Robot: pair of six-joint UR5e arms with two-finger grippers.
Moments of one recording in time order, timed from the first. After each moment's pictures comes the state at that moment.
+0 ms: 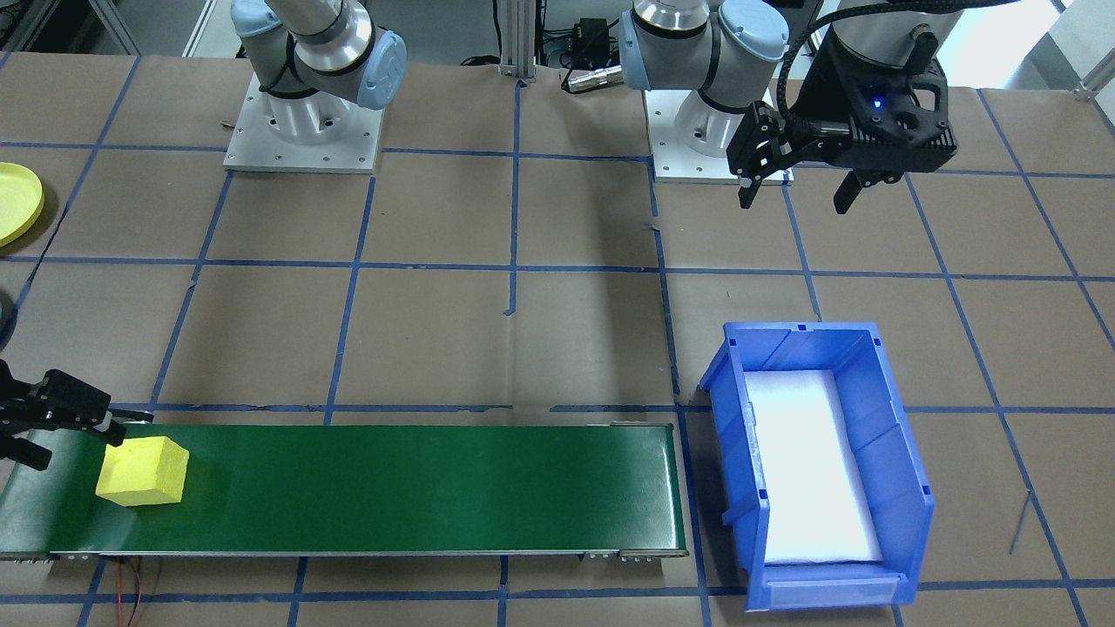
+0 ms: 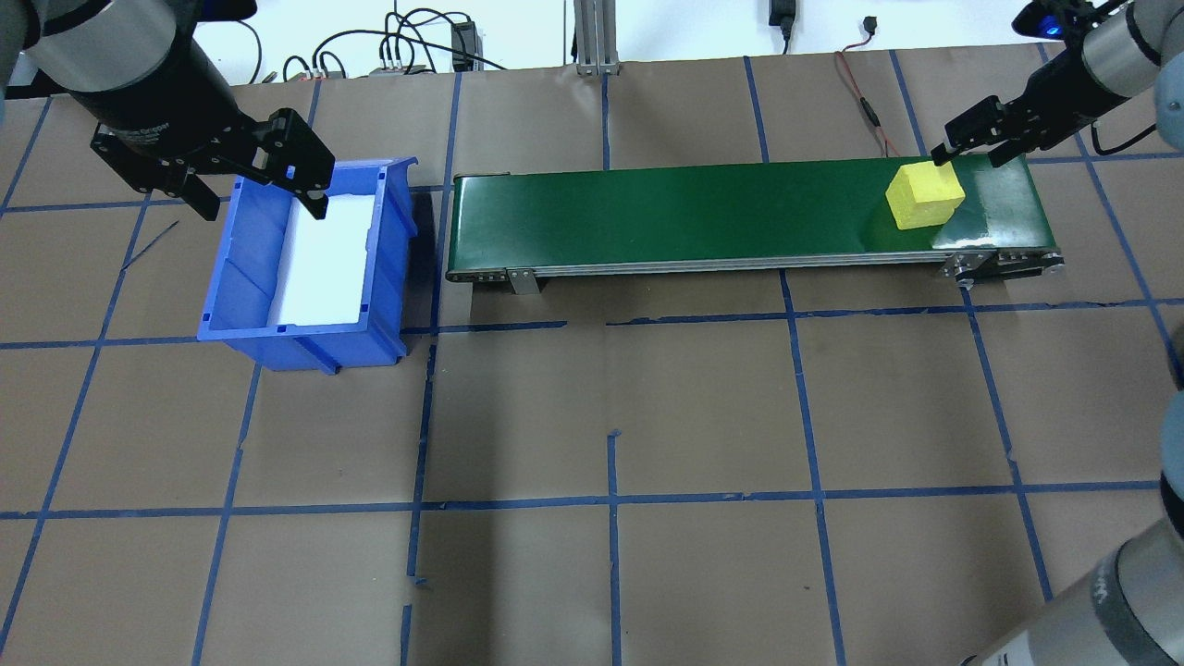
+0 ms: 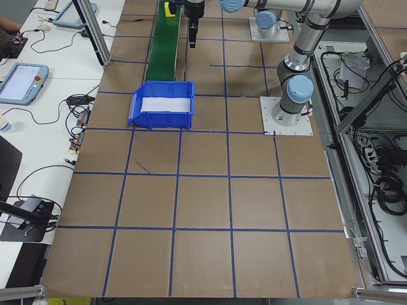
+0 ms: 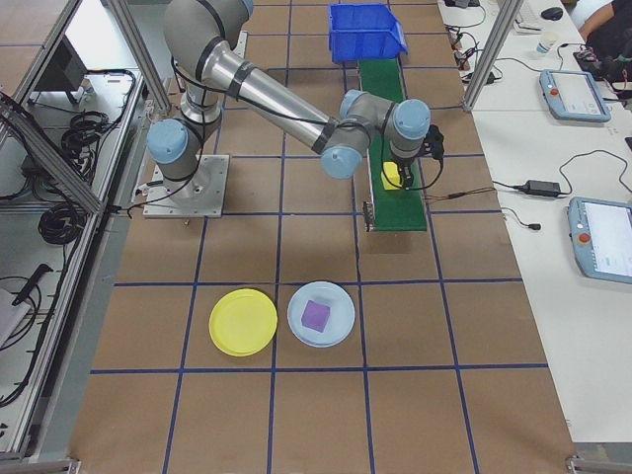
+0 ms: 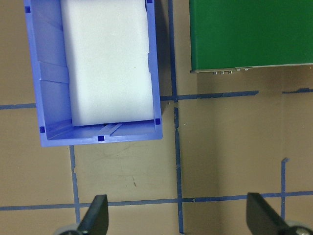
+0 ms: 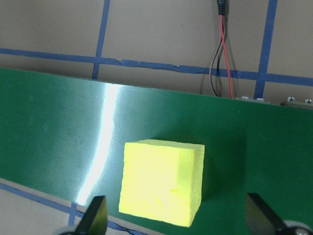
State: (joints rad) left arm -1.52 -1.53 -1.52 -1.62 1.57 0.09; right arm 1.13 -1.13 1.50 -1.93 -1.18 -0.59
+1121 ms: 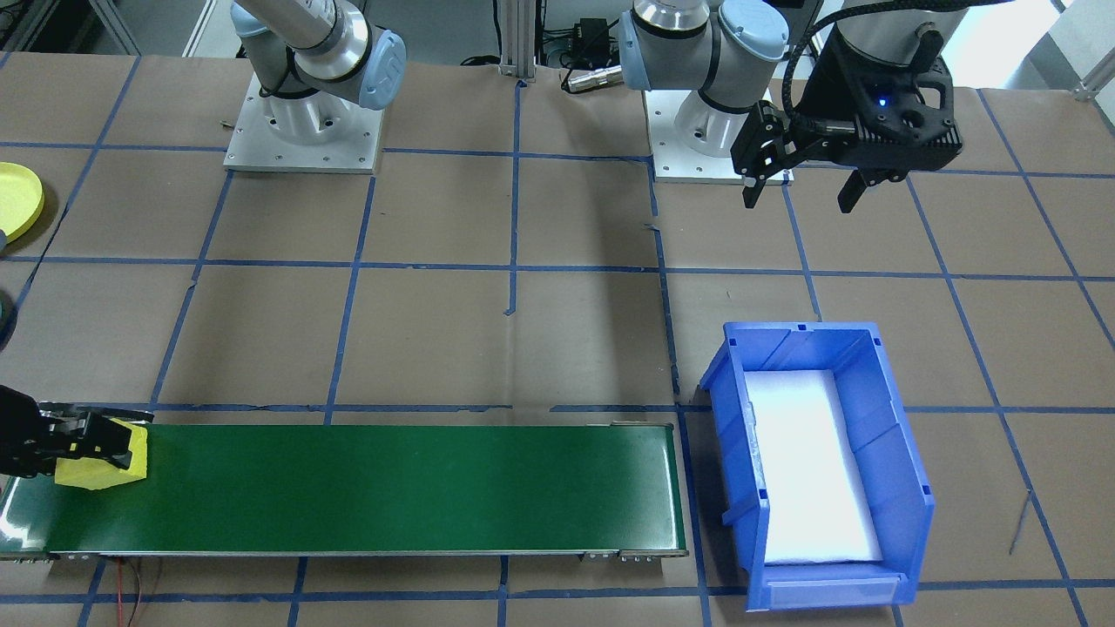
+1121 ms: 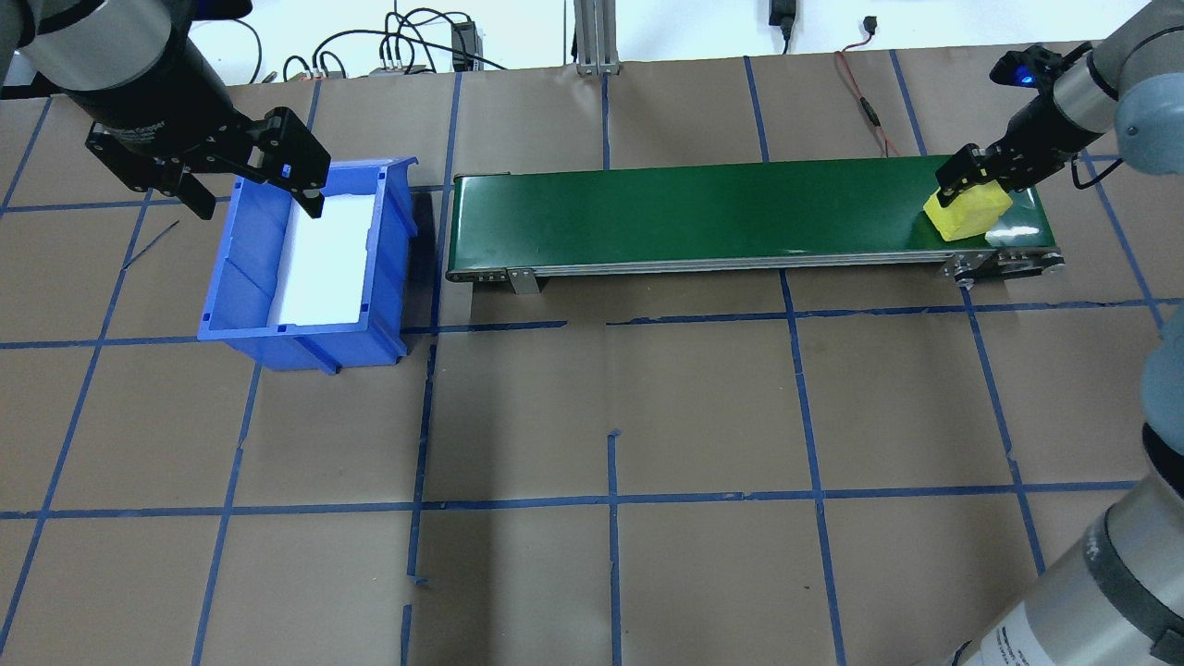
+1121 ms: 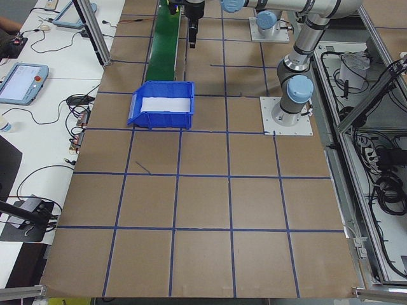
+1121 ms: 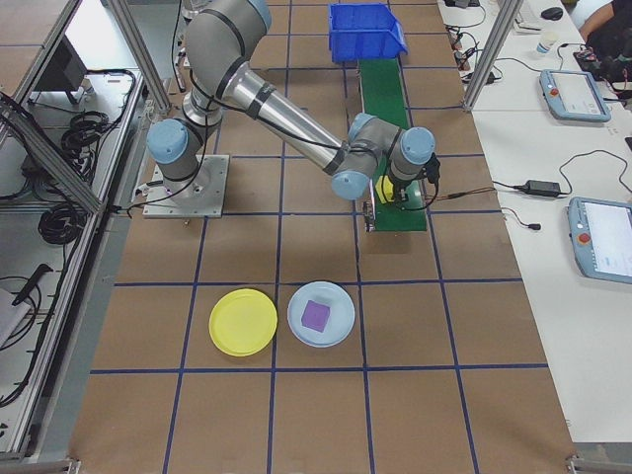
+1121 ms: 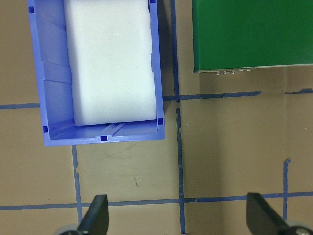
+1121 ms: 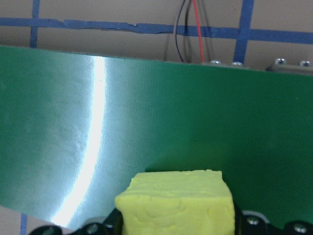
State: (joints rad) left arm -1.51 -1.53 -1.52 -1.61 1.58 0.09; right arm 1.13 -1.07 1.52 -1.93 -1.31 -0.59
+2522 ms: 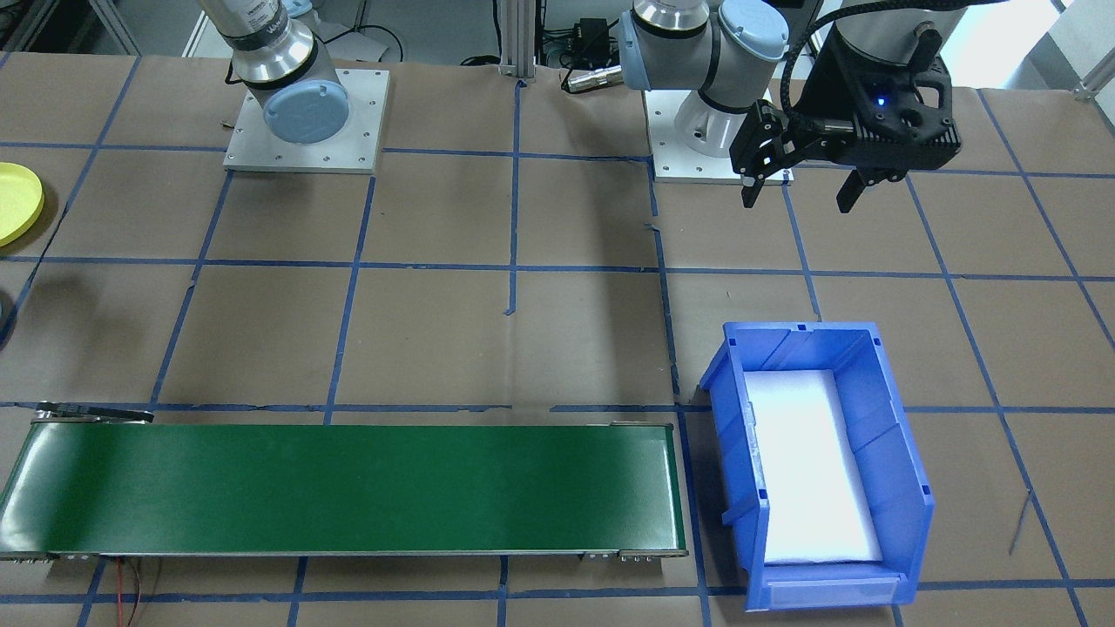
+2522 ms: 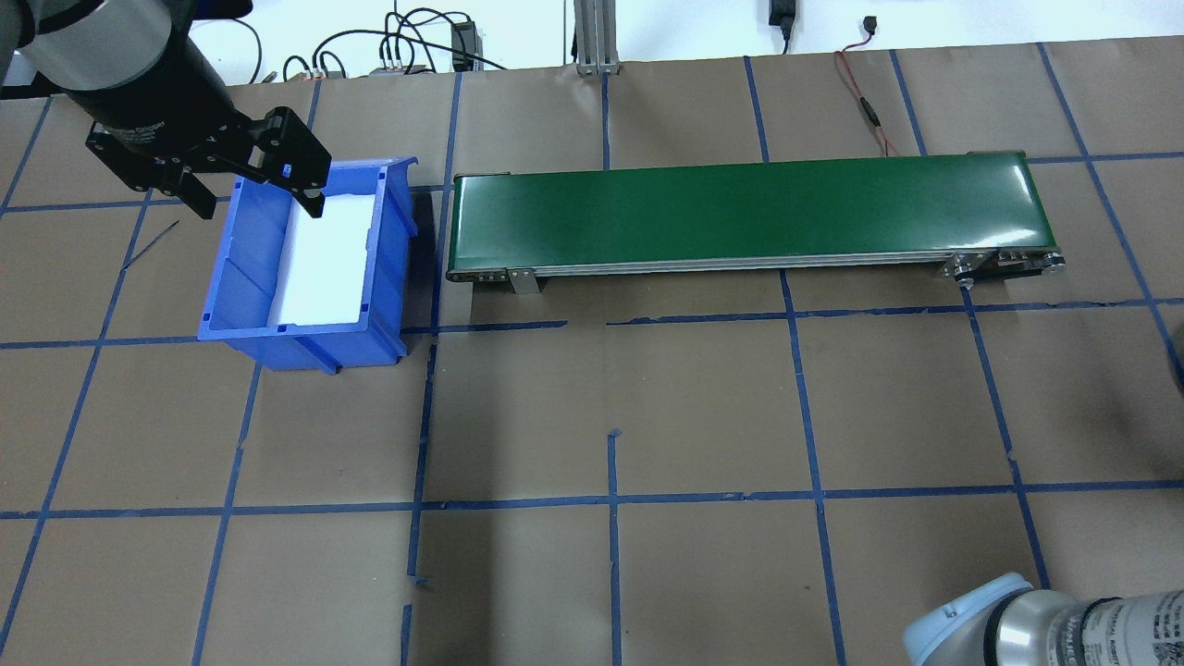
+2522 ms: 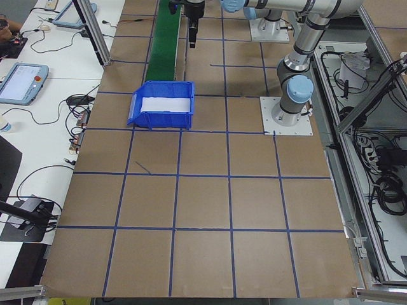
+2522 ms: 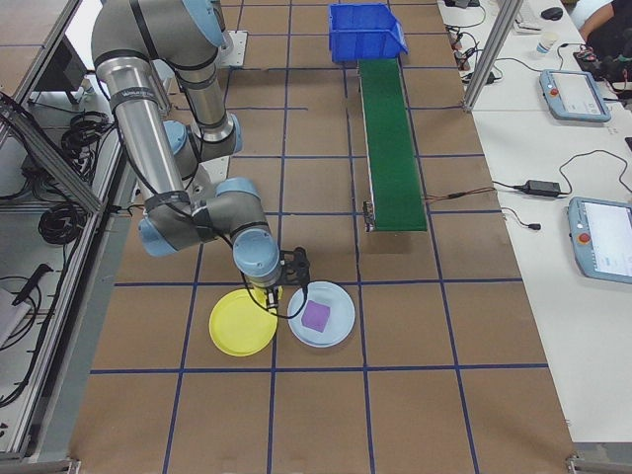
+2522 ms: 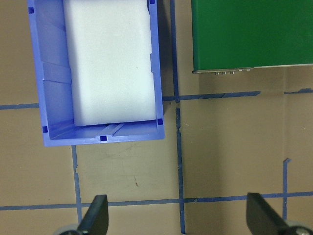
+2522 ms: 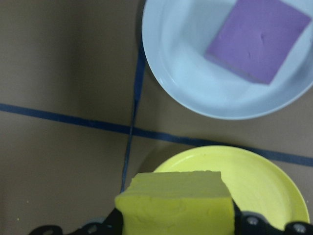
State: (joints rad) left arm -1.52 -1.53 -1.52 -1.61 1.57 0.09; right arm 0.32 -1.32 1.81 -1.87 -1.52 -1.40
